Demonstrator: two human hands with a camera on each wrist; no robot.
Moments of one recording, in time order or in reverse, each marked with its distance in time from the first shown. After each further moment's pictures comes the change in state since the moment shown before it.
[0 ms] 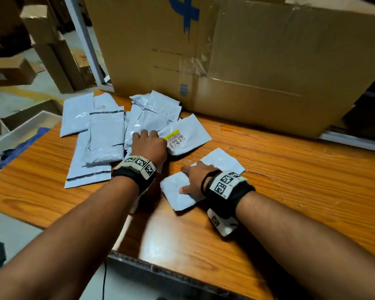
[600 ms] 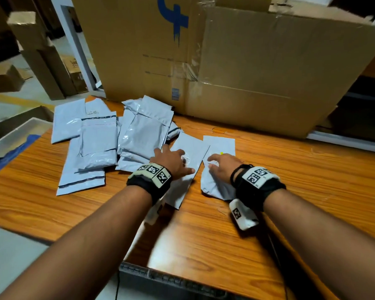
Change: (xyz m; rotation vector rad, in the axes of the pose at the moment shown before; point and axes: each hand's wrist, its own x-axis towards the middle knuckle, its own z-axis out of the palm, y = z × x) left_hand -0.013 0.055 -0.005 -0.259 -0.329 0.028; right_hand -0.009 0.083 -0.009 0.254 0.197 0.118
